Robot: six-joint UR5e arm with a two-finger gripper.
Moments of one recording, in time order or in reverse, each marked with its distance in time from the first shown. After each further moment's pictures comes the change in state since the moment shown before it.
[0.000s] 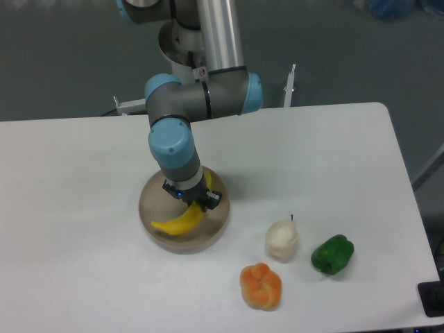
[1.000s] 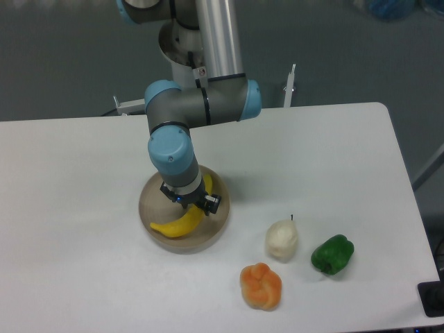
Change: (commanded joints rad) arm -0.003 -0.002 0.015 0.003 0.006 0.005
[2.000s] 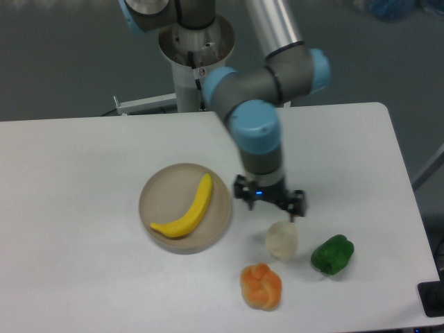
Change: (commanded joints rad) arm 0.336 0.000 0.238 -0.005 -0.002 0.507
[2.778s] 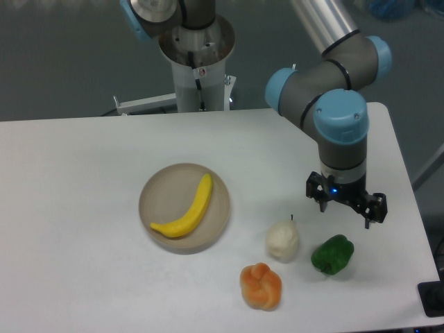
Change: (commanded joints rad) arm 0.071 -0.071 0.129 0.003 -0.012 0.120
